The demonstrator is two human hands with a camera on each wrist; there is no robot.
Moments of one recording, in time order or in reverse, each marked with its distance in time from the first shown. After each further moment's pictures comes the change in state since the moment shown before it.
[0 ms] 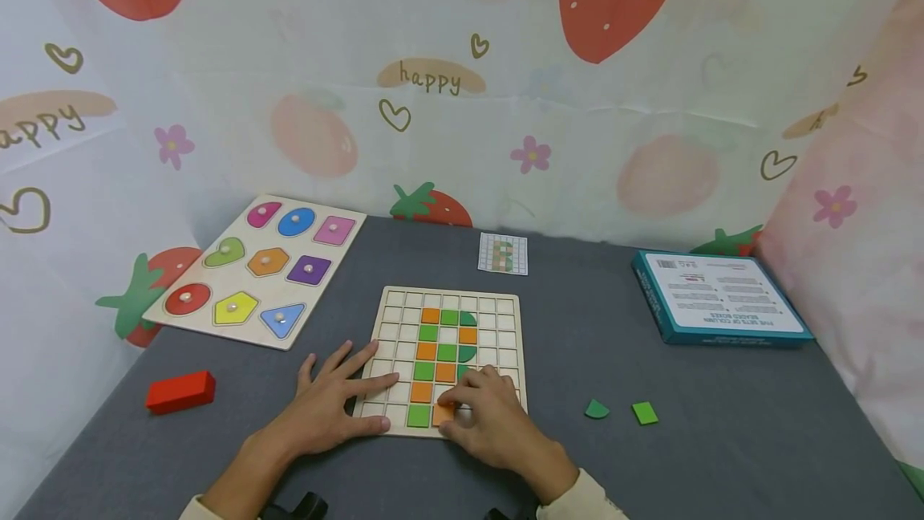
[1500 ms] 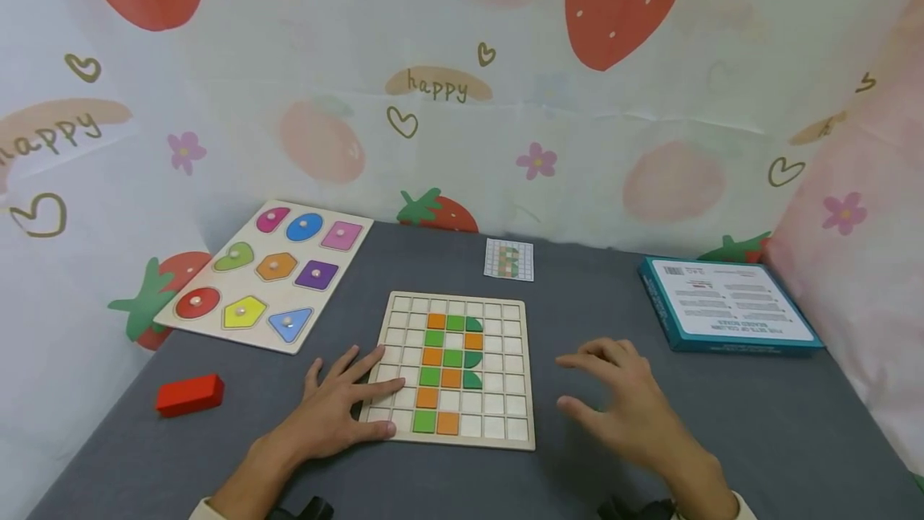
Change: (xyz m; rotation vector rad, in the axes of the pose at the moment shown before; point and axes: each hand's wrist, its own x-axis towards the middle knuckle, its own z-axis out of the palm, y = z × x) left_hand -0.001 -0.001 -0.001 -0.004 -0.006 -0.007; right_hand -0.063 0.031 -0.120 -0.043 0.278 -0.018
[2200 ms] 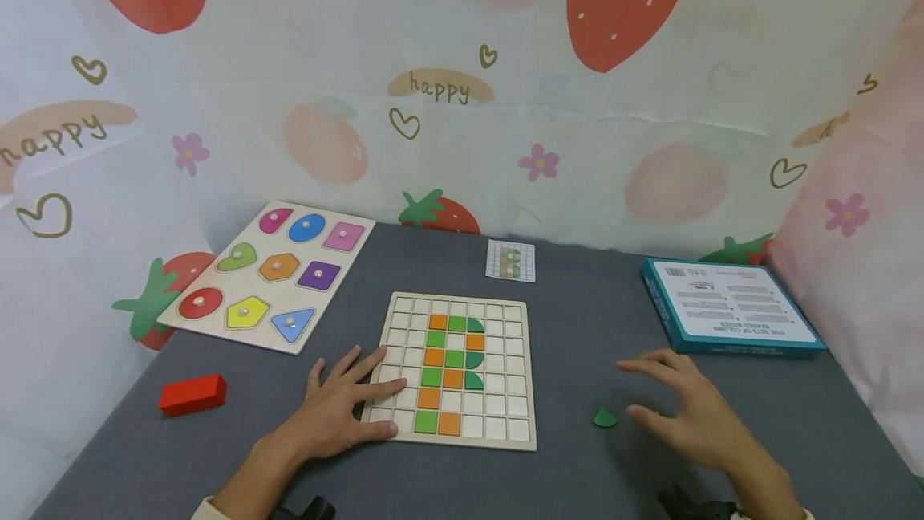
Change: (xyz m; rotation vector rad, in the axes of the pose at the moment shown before) left_hand 0.001 -0.001 0.001 0.005 0.000 -0.003; right_hand -0.036 0.066 -0.030 0.051 -0.080 0.083
